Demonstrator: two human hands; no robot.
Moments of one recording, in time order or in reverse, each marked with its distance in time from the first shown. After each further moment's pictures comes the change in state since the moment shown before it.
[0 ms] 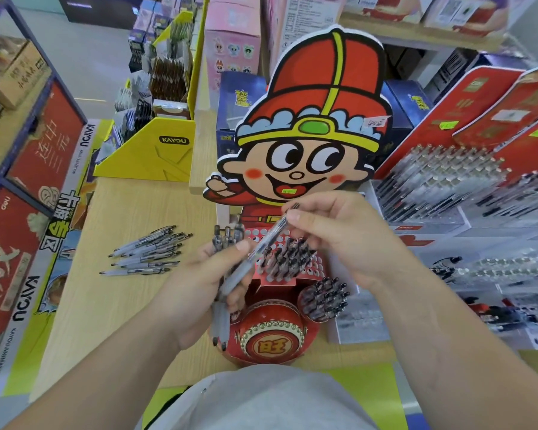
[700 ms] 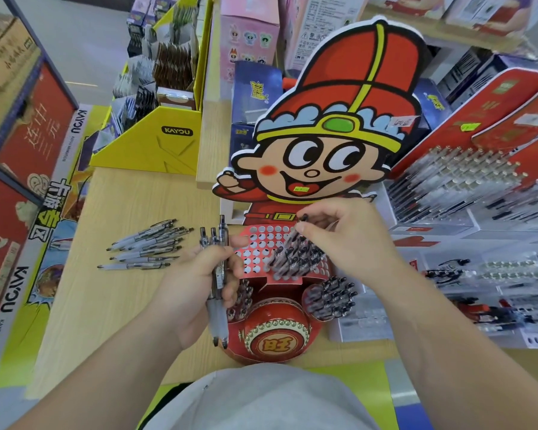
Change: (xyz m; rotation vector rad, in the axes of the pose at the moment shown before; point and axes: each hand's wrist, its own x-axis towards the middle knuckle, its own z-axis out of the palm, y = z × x) left_hand 0.007 -0.011 -0.019 -0.092 0.193 -0.043; right_hand 0.015 0.024 0.004 -0.627 0.176 -0.177
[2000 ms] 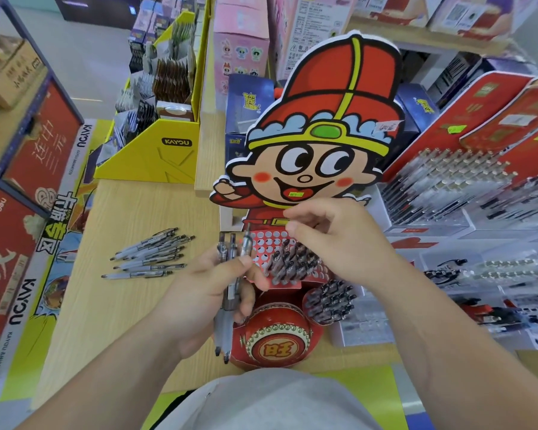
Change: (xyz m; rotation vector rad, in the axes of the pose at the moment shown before) left_hand -0.014 0.009 0.010 0.153 -0.206 0.070; right_hand -0.004 -0.012 -0.008 0.054 -0.094 -0.057
